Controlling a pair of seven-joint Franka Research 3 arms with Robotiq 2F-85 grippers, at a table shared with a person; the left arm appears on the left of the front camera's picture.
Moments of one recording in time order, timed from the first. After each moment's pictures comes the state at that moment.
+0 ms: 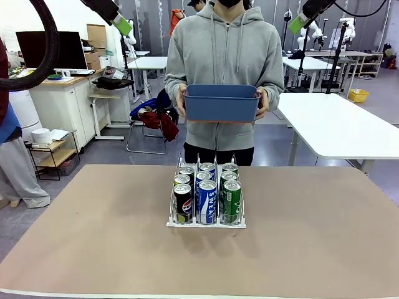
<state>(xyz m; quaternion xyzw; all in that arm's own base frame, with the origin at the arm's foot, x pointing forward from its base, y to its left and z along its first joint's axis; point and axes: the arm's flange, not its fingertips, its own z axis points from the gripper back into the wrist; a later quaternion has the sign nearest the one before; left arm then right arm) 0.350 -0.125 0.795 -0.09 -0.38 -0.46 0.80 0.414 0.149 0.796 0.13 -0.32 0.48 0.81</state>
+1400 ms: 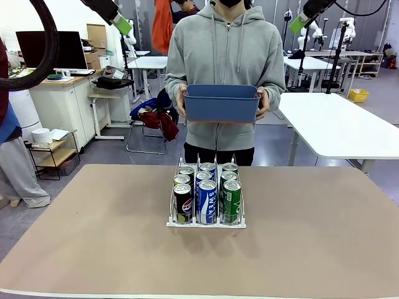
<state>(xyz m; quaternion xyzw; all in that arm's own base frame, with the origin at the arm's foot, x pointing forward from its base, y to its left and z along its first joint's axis) 0.350 -0.125 0.795 -0.09 -0.38 -0.46 0.80 0.414 0.149 0.799 0.13 -0.32 0.48 0.81</state>
